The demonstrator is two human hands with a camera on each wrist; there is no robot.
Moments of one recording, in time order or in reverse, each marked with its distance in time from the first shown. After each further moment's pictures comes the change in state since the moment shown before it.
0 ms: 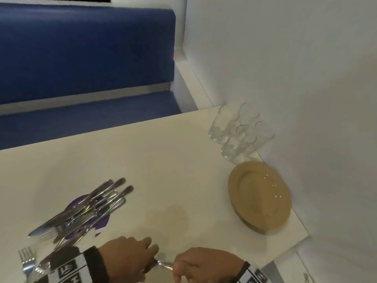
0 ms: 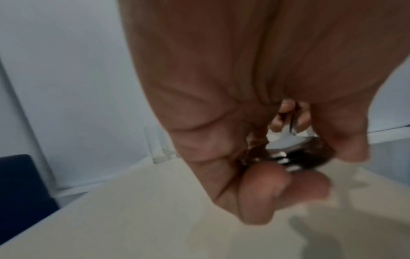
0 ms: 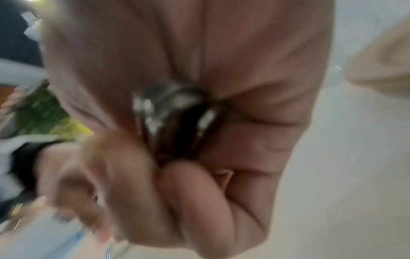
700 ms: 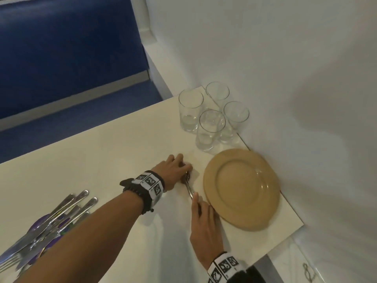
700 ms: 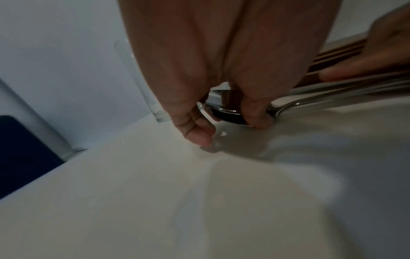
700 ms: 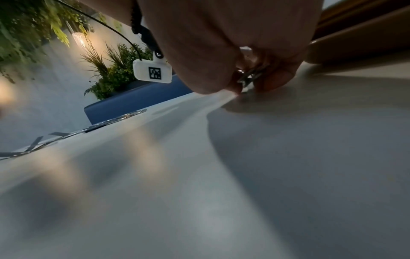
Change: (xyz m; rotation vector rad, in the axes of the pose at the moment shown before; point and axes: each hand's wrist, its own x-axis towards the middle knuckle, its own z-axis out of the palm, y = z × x) left_hand 0.210 0.014 -0.154 0.234 0.439 -0.100; right_hand 0.033 0.128 -0.034 -0.632 1.022 0.244
